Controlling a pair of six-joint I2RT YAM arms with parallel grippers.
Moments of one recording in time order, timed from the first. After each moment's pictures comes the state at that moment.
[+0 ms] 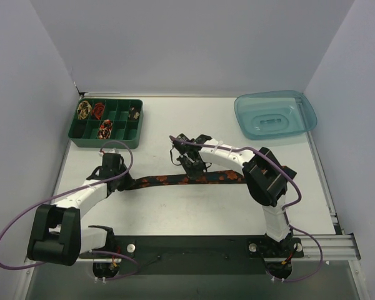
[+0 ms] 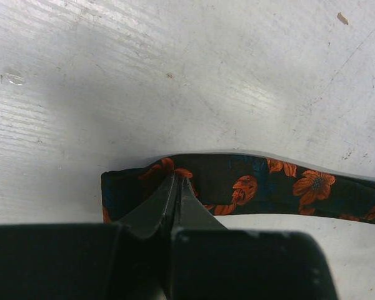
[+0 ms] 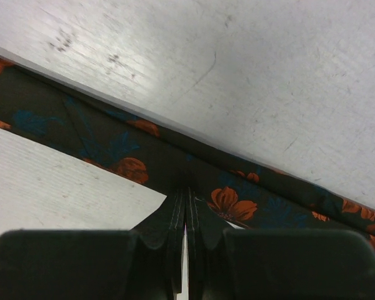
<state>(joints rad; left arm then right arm) -0.16 1.24 0.48 -0.19 0.03 -0.67 0.83 2.01 1.49 -0.78 0.09 0.26</state>
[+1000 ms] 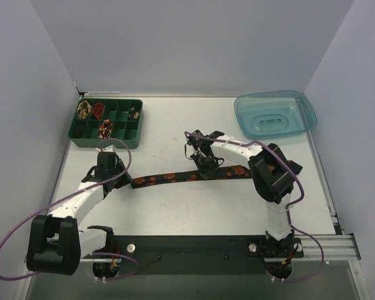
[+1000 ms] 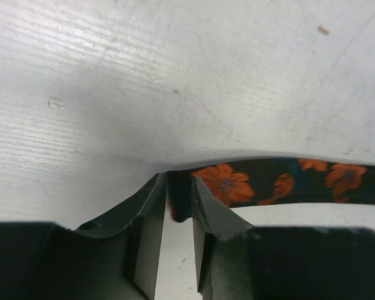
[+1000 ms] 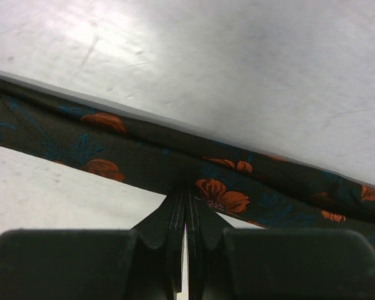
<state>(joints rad) -0.12 1.18 0.50 -0.23 0.02 -0.54 0.69 1.99 1.38 -0.77 0.04 0.23</state>
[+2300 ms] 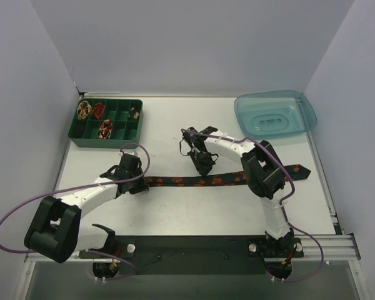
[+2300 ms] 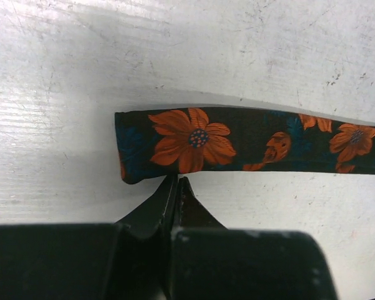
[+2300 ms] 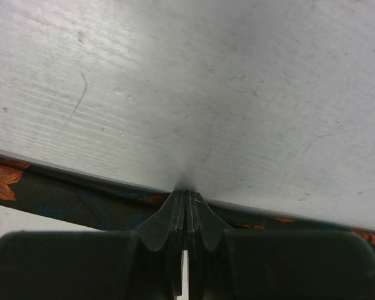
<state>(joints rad) -0.40 1.28 0.53 -0.26 -0.01 -0.71 0.70 2.10 1.53 -0.87 0.08 0.26</state>
